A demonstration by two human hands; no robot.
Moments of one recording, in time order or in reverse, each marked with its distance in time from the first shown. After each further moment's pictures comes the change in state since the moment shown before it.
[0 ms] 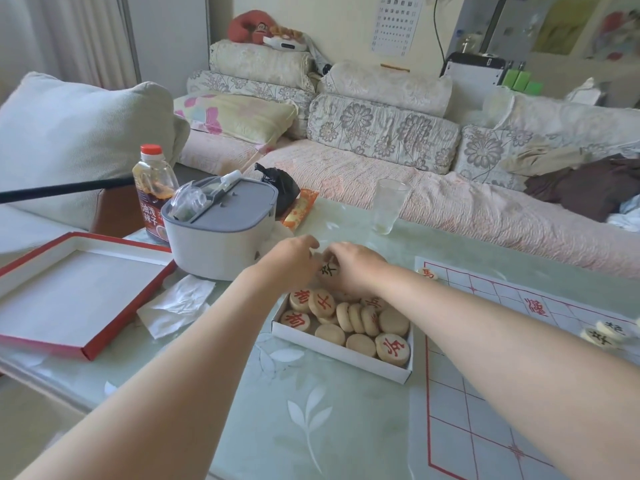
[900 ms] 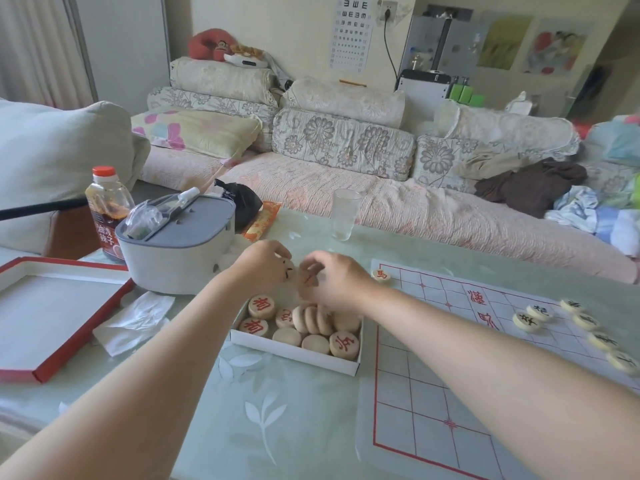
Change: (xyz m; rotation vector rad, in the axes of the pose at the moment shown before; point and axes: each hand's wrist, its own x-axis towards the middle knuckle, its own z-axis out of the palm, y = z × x) left_hand -0.008 0.039 -0.009 -0.094 0.001 -0.056; right_hand -0.076 0.015 -0.028 0.398 0.112 0.030
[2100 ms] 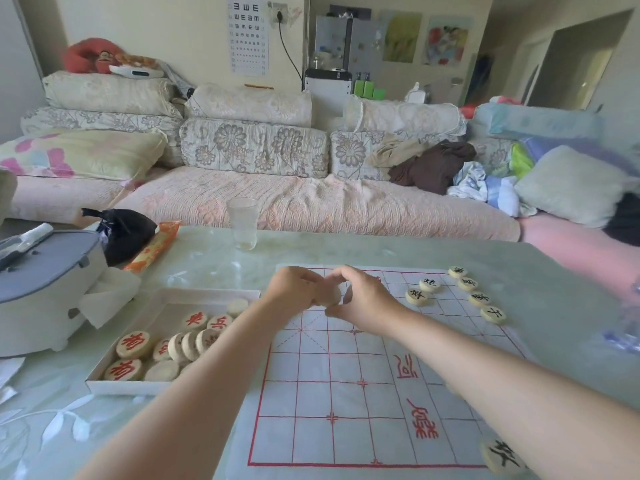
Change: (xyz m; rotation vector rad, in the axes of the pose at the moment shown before) left_hand -0.023 0.181 0.139 -0.546 -0.295 0.028; right_hand -0.115 0.163 -0.100 0.112 0.219 0.189
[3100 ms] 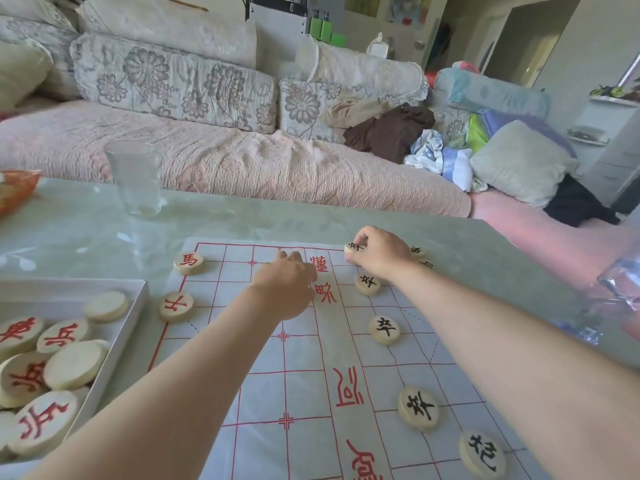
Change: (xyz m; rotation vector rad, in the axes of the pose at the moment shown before) left_hand 0.107 -0.021 0.119 0.924 -0.154 0.408; right_hand 0.094 0.174 -0.076 -0.445 0.211 0.384
